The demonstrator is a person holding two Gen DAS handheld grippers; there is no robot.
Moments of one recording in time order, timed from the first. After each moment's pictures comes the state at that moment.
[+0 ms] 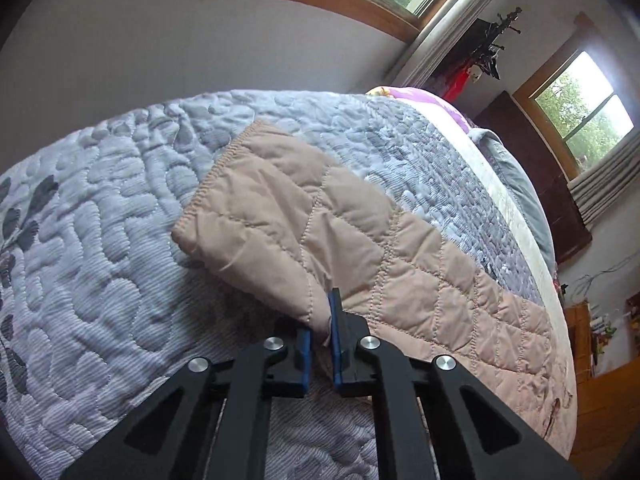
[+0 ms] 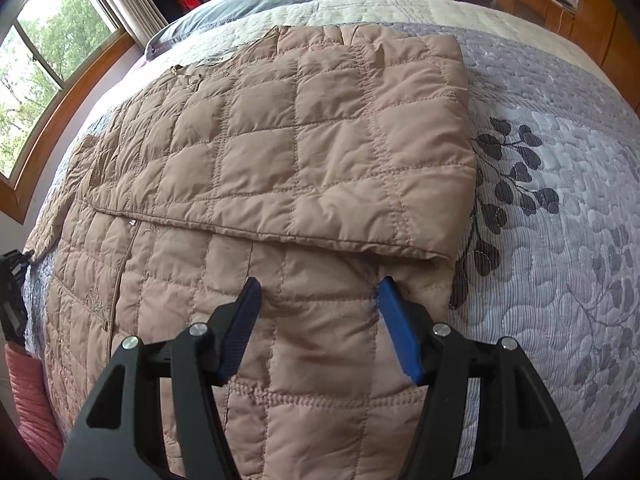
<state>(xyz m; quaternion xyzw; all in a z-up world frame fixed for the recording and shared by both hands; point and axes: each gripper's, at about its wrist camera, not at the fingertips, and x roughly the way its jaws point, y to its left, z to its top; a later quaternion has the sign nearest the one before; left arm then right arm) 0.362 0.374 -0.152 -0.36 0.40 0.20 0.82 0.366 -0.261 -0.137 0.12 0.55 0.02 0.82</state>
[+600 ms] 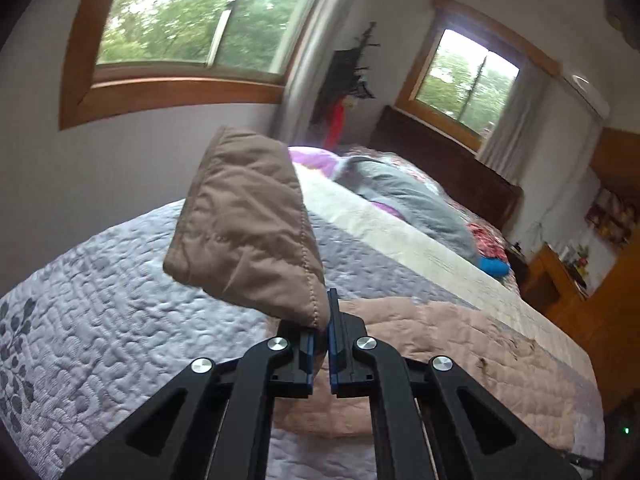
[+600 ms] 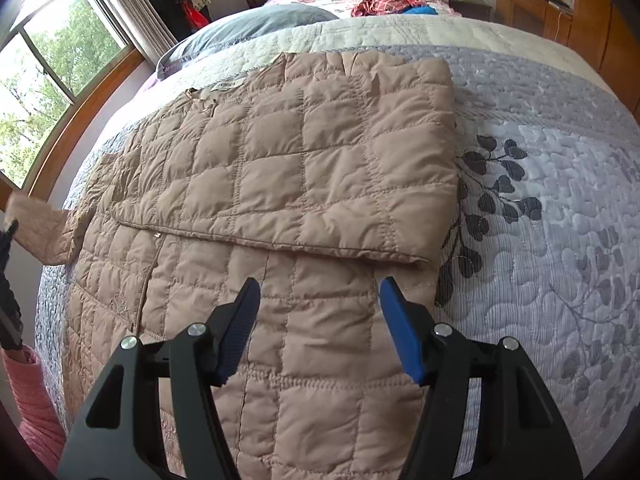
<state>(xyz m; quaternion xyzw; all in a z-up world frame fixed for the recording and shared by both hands) 0.360 0.209 -0.010 -0.19 0.28 0.06 0.94 0.352 -0.266 -0.108 0.13 0.52 0.03 0.84</state>
